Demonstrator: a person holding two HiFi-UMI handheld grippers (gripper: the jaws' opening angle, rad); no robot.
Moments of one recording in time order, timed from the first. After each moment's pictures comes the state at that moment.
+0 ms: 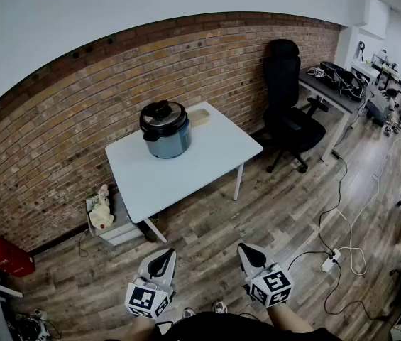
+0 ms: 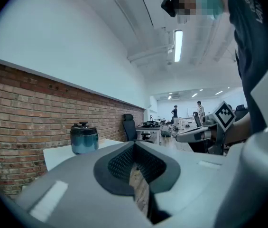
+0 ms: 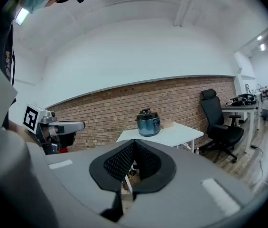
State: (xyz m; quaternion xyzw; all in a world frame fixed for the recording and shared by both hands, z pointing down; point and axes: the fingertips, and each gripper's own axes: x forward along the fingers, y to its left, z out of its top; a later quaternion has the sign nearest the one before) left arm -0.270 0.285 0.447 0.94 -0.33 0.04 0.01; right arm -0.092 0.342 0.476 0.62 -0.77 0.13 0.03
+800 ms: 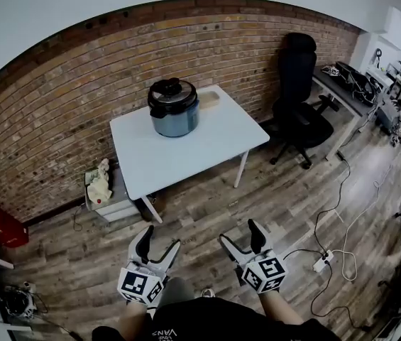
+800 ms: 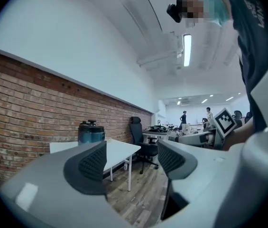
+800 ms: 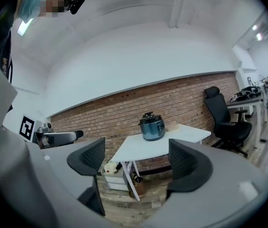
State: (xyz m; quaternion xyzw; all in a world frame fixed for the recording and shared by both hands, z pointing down) left arm -0.288 0.277 0.456 0.93 -0.37 0.01 0.03; right arm -0.098 0.315 0.479 0.60 -0.79 0.13 -0.03
